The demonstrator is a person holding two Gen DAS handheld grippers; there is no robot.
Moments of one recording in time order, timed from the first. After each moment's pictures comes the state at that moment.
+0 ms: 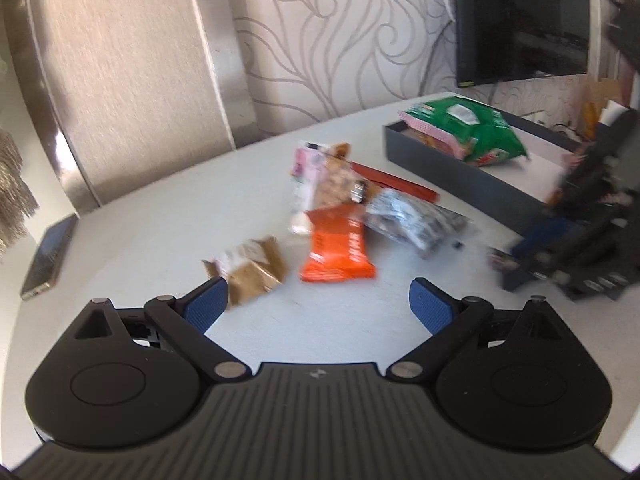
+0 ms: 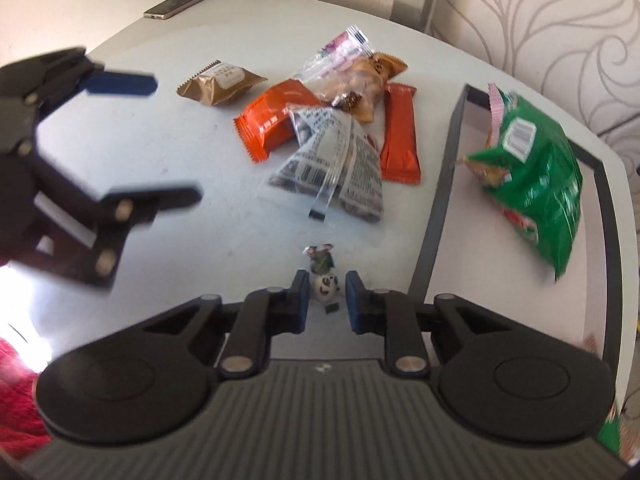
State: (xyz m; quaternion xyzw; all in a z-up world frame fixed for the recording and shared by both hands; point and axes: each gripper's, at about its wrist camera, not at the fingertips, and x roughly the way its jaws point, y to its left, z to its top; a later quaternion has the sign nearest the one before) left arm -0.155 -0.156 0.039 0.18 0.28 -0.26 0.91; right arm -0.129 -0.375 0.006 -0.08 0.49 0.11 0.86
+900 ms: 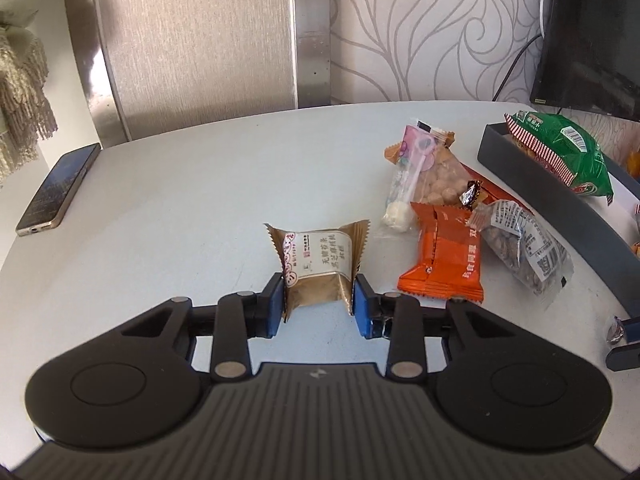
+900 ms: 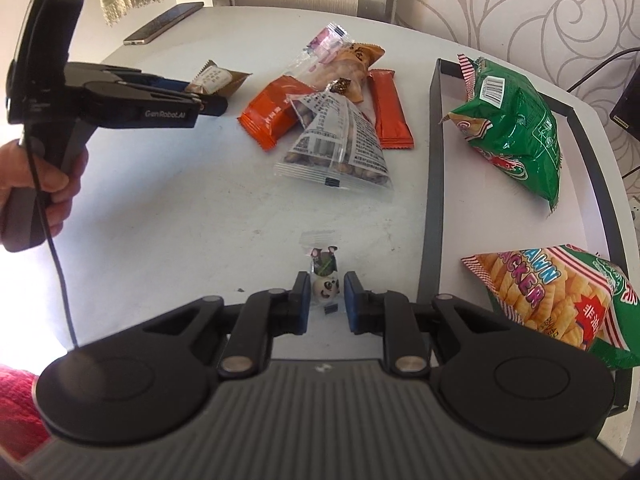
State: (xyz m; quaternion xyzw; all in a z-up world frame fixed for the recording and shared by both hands) left arm -0.092 -0.125 0.020 0.10 0.35 -0.21 0.91; right arm -0.153 -0.364 0.015 -0.03 0.48 0.07 0.88
